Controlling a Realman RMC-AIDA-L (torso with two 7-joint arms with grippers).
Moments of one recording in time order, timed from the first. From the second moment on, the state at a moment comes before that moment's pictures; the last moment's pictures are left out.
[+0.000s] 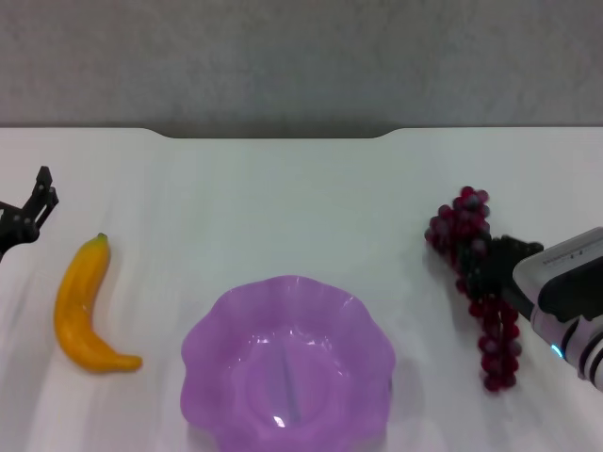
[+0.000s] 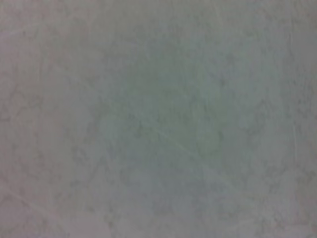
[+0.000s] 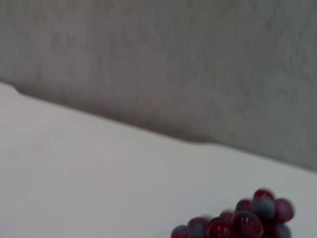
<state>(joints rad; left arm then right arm) -0.42 -2.04 -1.13 -0.17 2.51 1.13 -0.05 0.58 2.01 0.41 0.37 -1.87 -0.61 -0.12</state>
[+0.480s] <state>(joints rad) -0.41 -2.04 -1.13 -0.17 2.51 1.13 -0.05 0.55 2.01 0.41 0.37 -1.88 -0.77 -0.12</state>
